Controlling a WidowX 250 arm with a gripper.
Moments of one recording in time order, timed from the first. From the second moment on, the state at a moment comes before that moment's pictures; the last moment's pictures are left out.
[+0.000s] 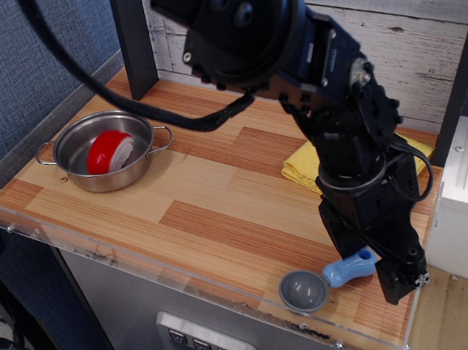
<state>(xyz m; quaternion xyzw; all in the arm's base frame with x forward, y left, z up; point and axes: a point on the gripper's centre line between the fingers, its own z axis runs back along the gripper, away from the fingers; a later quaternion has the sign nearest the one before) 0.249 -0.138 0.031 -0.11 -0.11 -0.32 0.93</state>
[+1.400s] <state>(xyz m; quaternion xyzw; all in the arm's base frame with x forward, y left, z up) 0.263 -0.139 0.009 -0.07 -0.10 -0.33 0.94</state>
